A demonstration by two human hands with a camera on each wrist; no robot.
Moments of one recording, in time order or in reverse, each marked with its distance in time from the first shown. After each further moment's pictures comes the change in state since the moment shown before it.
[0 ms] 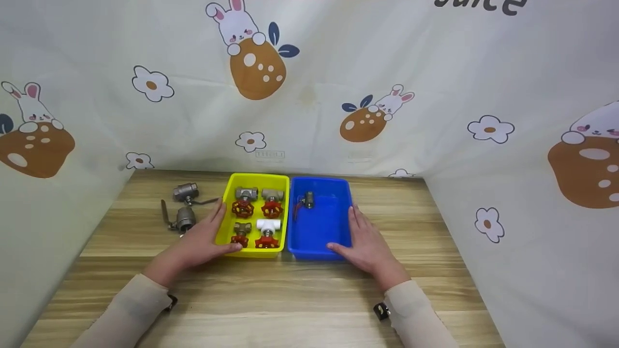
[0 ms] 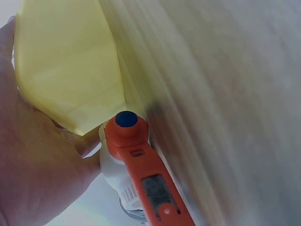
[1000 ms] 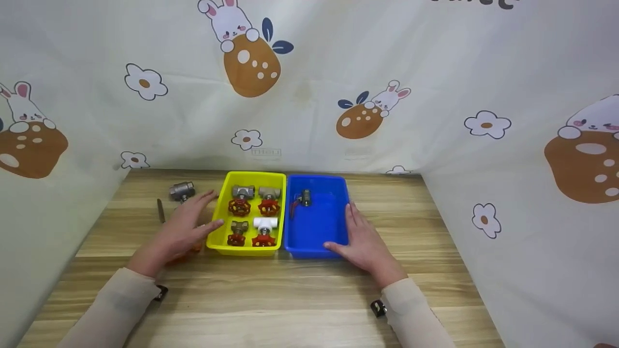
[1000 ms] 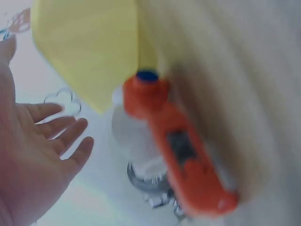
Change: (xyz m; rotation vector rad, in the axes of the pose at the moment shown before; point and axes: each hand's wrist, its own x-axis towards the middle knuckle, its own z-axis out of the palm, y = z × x) left_hand 0.004 -0.008 -0.037 0.047 0.121 0.088; right_hand 0.001 0.003 0.002 0.041 -0.001 -0.027
